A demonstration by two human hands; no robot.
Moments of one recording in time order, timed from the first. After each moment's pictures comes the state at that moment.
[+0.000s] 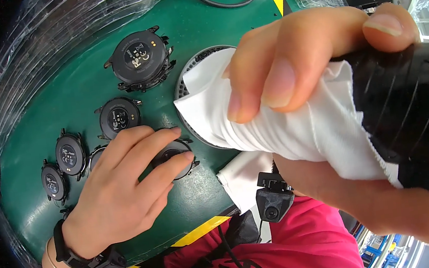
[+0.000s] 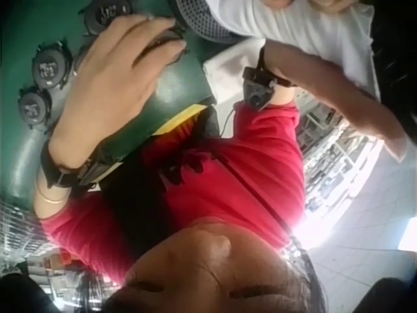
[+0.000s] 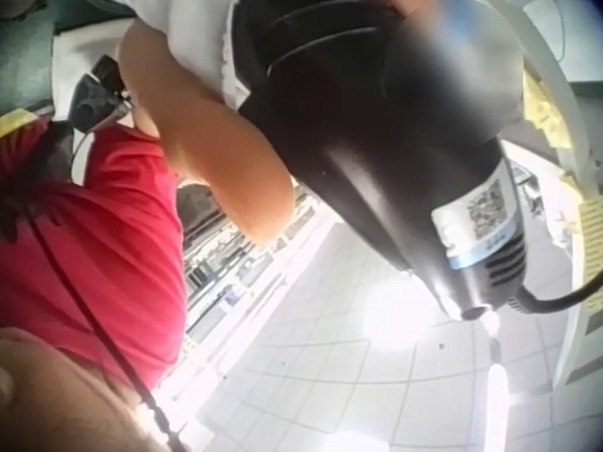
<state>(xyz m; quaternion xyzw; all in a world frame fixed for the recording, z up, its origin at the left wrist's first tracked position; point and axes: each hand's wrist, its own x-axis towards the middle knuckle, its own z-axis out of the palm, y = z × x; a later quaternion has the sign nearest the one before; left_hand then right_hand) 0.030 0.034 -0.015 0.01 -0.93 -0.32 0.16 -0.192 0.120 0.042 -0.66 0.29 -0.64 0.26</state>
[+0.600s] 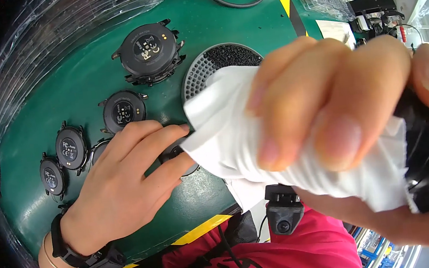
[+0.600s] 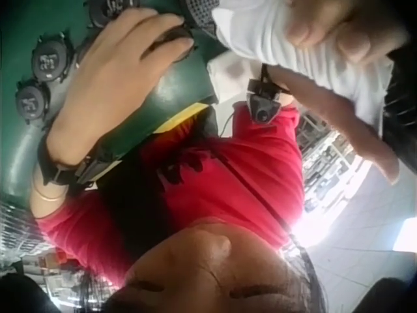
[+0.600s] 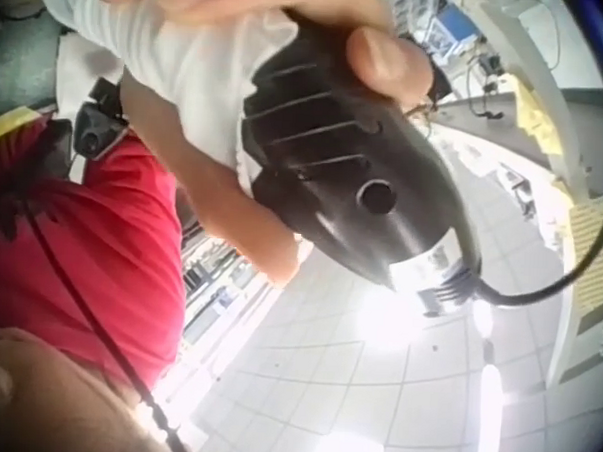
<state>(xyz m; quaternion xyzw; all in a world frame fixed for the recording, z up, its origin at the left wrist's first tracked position) 0.028 0.035 -0.020 0.02 -0.93 -0.31 0.18 -0.193 0.144 0.060 -0.62 0.34 -0.66 0.24</state>
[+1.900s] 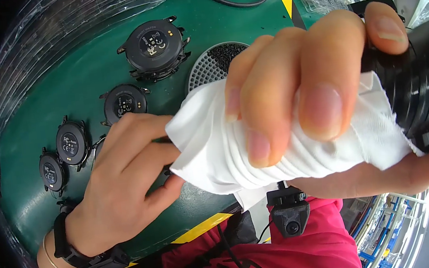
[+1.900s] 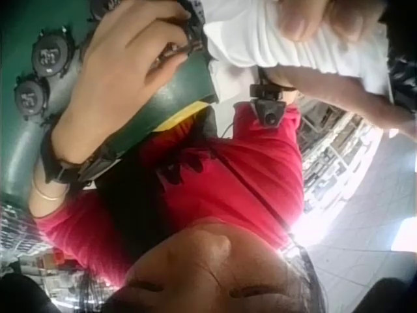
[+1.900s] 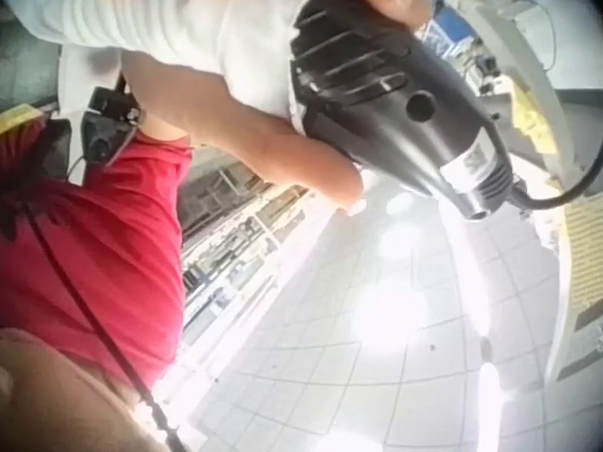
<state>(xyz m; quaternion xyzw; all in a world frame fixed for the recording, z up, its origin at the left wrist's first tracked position) 0.026 0.034 -0.017 0.05 -0.85 -0.46 0.25 -0.171 0.122 0.045 -0.53 0.30 -0.71 0.36</state>
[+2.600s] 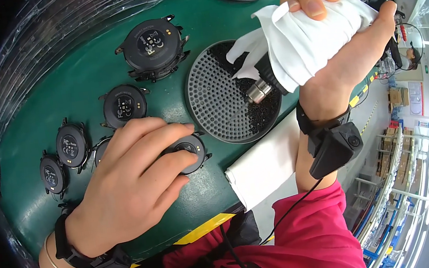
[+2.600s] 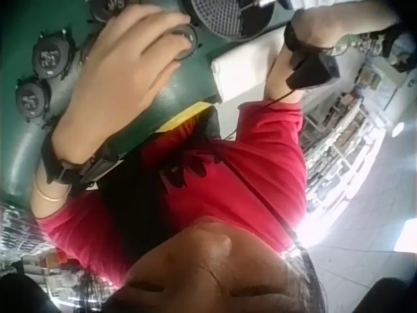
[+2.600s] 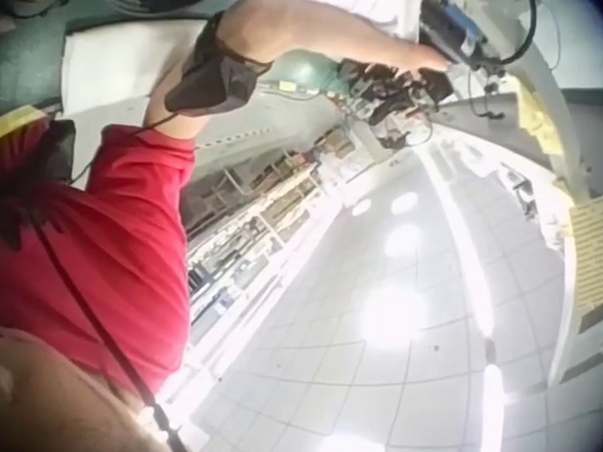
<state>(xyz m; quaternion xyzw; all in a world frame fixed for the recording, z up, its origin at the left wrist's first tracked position) 0.028 0.033 -0.020 0.02 -0.91 -0.37 0.19 -0.251 0.113 0.037 -0.33 0.25 -0.78 0.47</state>
